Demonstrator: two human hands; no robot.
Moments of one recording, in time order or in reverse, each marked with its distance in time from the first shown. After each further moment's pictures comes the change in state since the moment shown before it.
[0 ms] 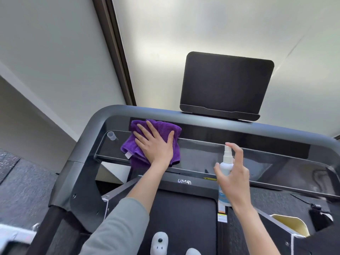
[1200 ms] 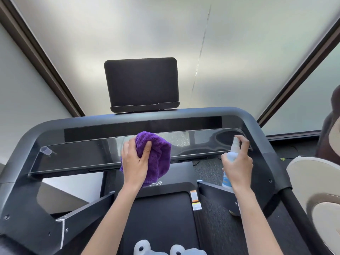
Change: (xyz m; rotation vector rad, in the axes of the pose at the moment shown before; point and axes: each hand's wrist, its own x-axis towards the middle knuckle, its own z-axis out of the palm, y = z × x) left_hand -0.168 0.070 -0.035 -0.848 -0.016 0.436; right_hand -0.035 0.106 -0.172 -0.140 0.394 0.306
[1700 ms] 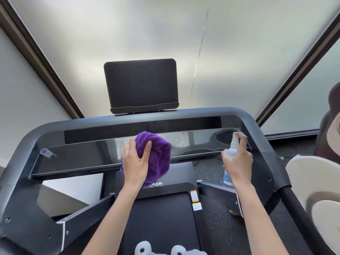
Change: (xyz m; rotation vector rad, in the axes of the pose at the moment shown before) left_hand 0.001 0.000 -0.002 -0.011 -0.016 0.005; right_hand 0.006 -0.008 -0.002 -0.009 -0.006 -0.040
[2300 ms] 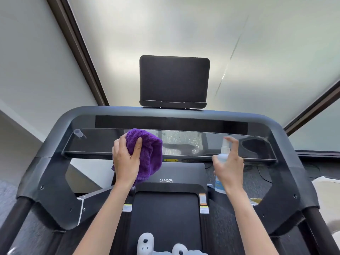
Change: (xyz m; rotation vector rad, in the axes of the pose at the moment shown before) left_hand -0.002 -0.032 -0.074 0.042 0.189 -0.111; right_hand -0.038 -0.049 0.050 0.111 -0.177 -0.143
